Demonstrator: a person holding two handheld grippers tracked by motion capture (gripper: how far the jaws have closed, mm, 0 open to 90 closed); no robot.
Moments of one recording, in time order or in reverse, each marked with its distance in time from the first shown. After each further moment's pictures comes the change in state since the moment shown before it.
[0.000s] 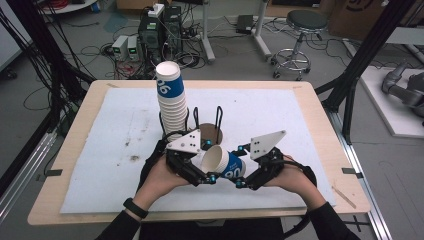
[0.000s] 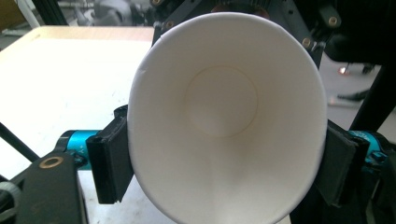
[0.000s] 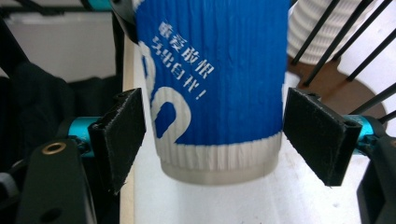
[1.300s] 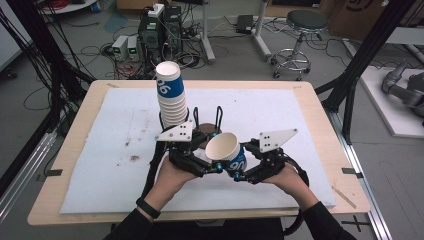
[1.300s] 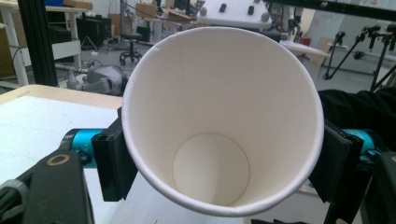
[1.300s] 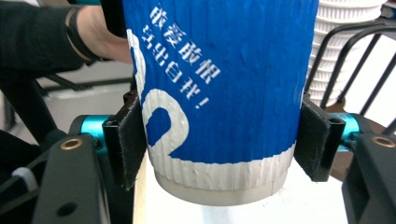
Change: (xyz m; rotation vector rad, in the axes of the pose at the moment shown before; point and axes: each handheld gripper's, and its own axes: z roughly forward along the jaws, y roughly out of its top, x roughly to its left) left arm 0.009 -0.004 0.003 -0.364 -0.046 -0.143; right arm -0.007 -0.013 -0.002 -0.275 0.050 0.113
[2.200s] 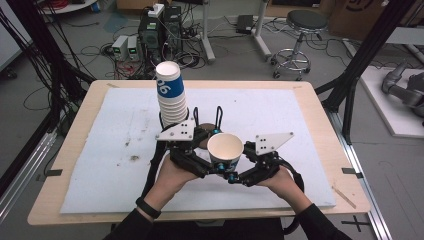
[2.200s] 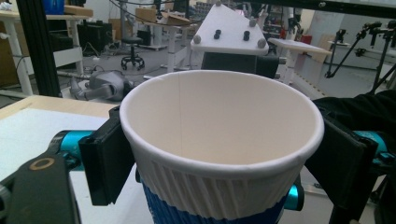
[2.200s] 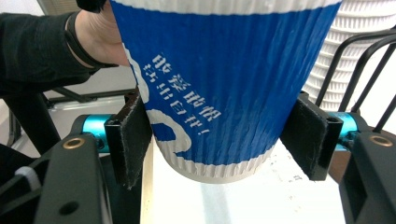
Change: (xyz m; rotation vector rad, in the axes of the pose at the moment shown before) left arm -0.007 0.013 0.003 -0.032 -0.006 0.016; right arm 0.006 -0.003 0.013 -0.074 0.023 0.022
